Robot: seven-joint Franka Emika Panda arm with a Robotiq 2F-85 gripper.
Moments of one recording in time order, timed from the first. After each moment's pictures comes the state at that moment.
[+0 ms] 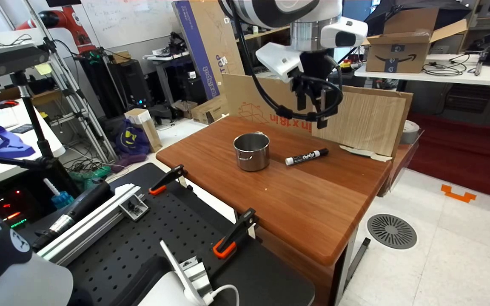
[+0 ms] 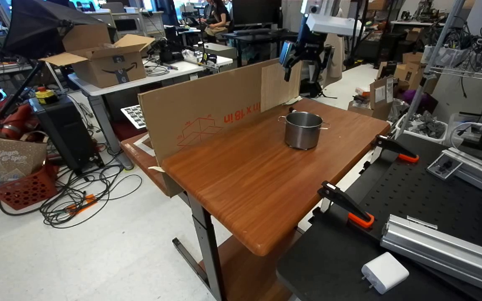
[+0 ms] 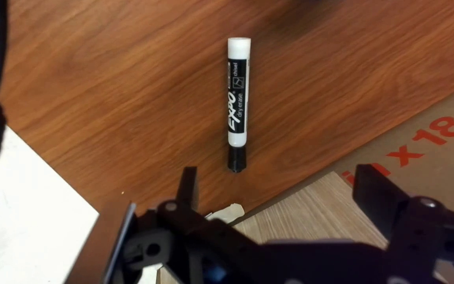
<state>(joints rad) -0.10 0.40 -0.07 -2.07 0.20 2.58 0.14</state>
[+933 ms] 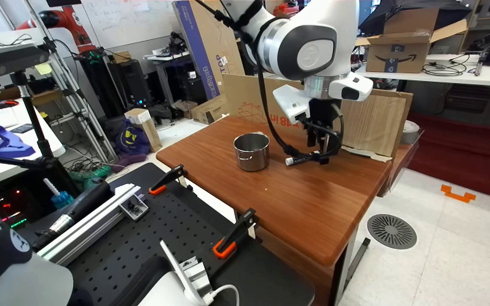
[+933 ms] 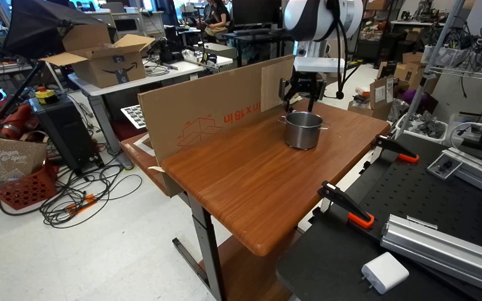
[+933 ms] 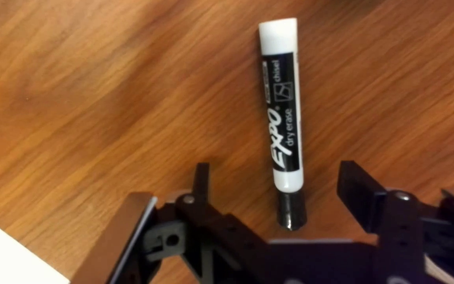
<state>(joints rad) -0.10 0.67 -0.09 -1.90 0.20 2.58 0.27</state>
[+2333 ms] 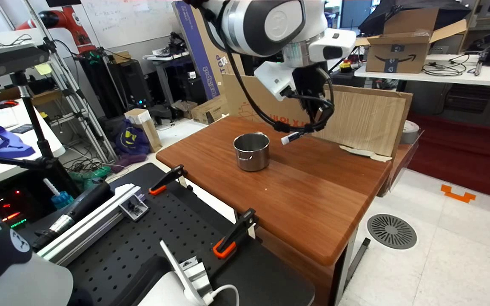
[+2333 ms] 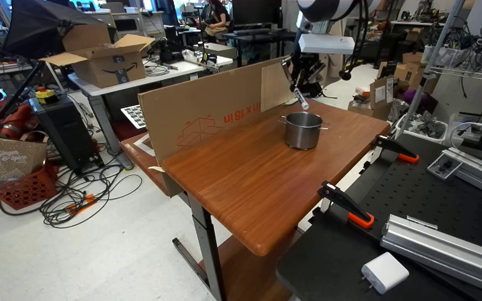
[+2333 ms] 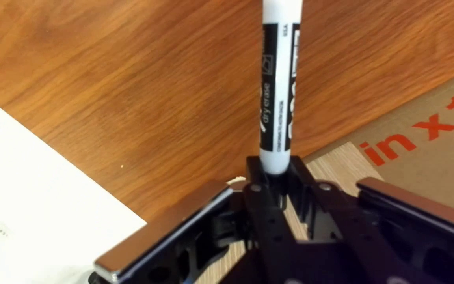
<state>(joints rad) -0.01 0.43 -0.14 -2.14 0.10 2.84 0.29</state>
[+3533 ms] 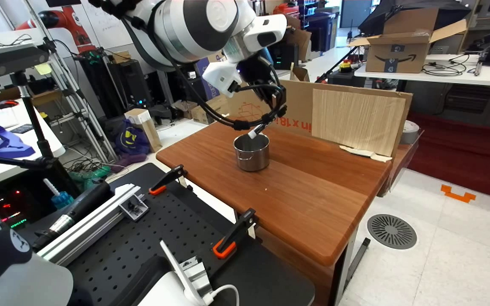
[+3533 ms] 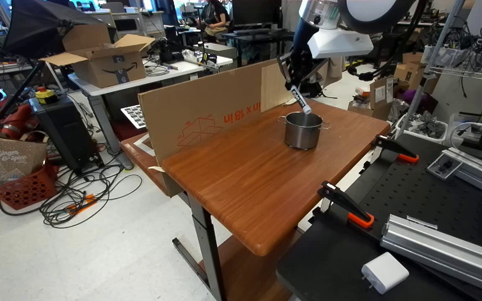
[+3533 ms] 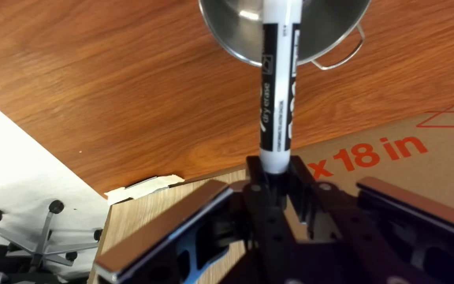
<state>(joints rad) 0.43 0.25 -0.46 -2.46 -0.27 3.10 0.57</state>
